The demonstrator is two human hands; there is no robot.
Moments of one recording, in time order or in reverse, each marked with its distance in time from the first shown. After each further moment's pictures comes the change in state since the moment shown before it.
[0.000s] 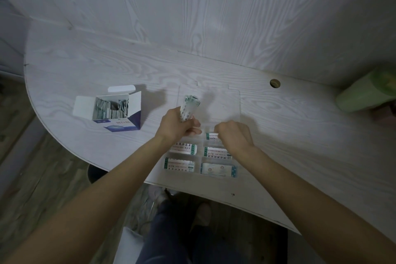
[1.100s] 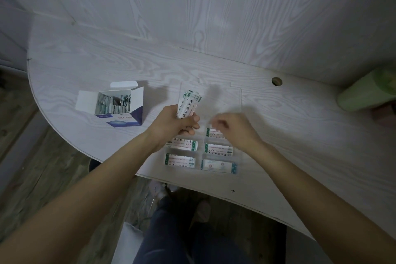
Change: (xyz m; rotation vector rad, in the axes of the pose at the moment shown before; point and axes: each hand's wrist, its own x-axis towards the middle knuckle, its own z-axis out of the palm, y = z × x) left_hand -0.034 0.025 -0.015 -0.048 -0.114 0.008; right_hand -0.014 0.007 -0.020 0.699 0.113 -0.096
